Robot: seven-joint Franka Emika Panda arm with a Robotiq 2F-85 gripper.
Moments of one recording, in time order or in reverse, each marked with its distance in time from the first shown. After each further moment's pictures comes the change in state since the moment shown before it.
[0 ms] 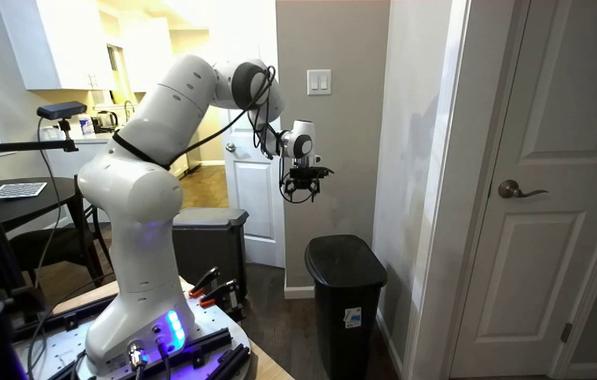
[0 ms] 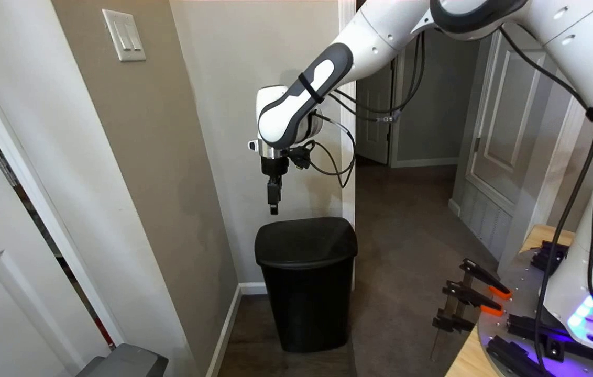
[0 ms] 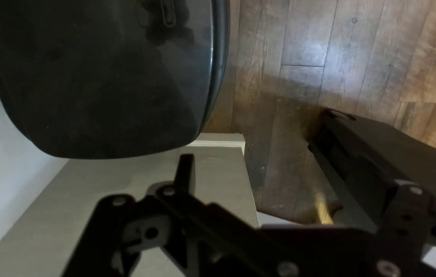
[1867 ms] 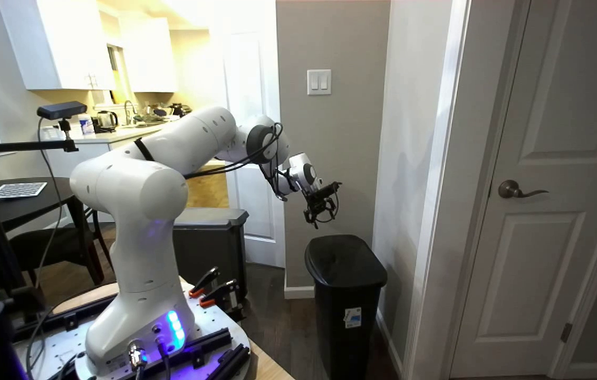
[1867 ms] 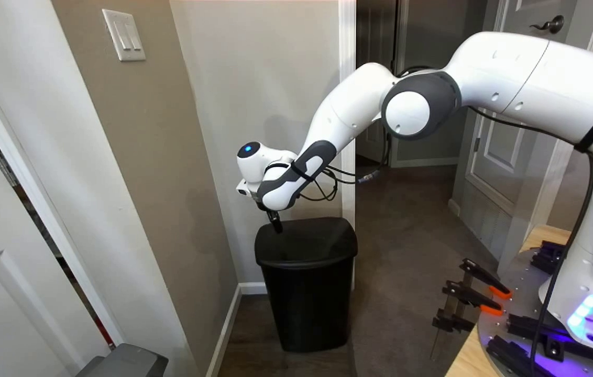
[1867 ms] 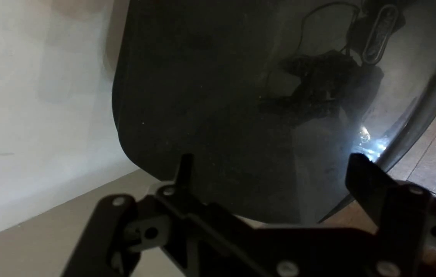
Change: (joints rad) arm 0.137 0.493 -0.167 0.538 -0.466 -0.009 -0.002
